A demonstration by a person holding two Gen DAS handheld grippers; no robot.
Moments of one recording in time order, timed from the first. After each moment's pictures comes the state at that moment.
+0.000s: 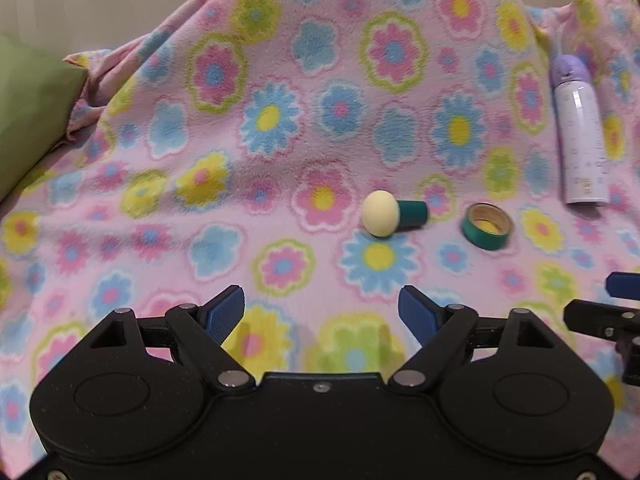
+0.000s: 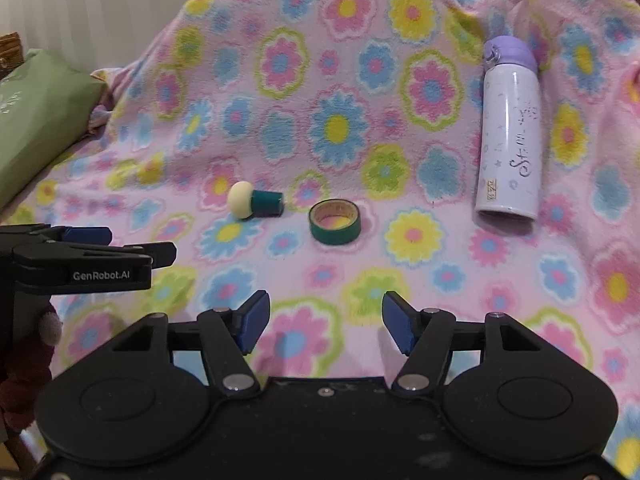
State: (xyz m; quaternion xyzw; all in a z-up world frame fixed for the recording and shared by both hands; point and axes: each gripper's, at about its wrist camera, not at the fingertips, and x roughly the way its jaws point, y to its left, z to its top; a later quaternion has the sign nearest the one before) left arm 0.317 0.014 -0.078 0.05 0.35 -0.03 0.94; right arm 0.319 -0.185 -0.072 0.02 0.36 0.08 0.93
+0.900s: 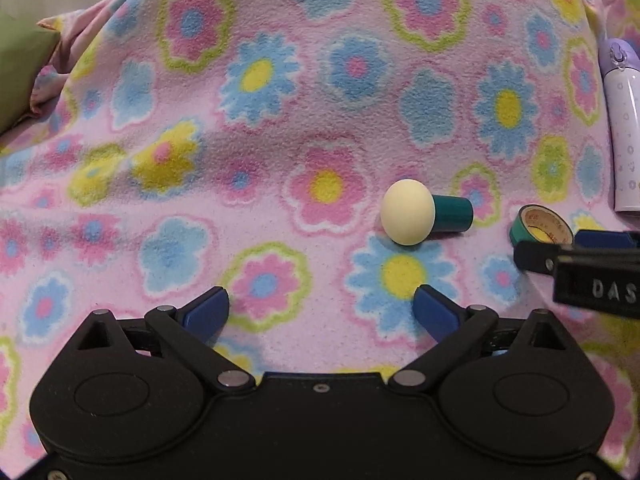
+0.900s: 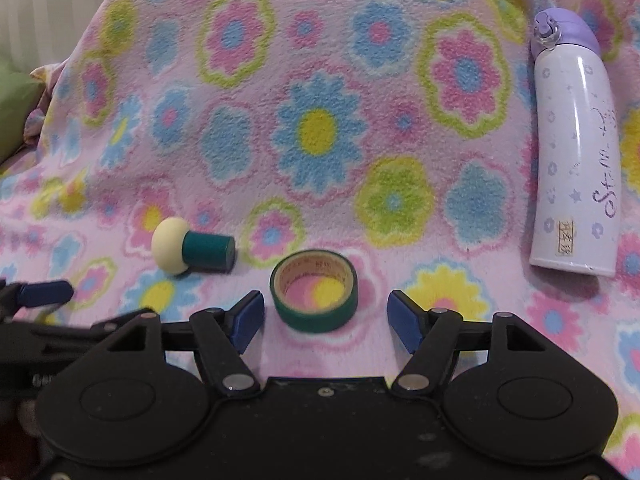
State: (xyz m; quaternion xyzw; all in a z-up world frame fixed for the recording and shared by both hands) left arm 0.370 0.011 -0.123 0.03 0.37 -0.02 0.93; right arm 0.434 -0.159 -0.116 0.02 0.36 0.05 0.93
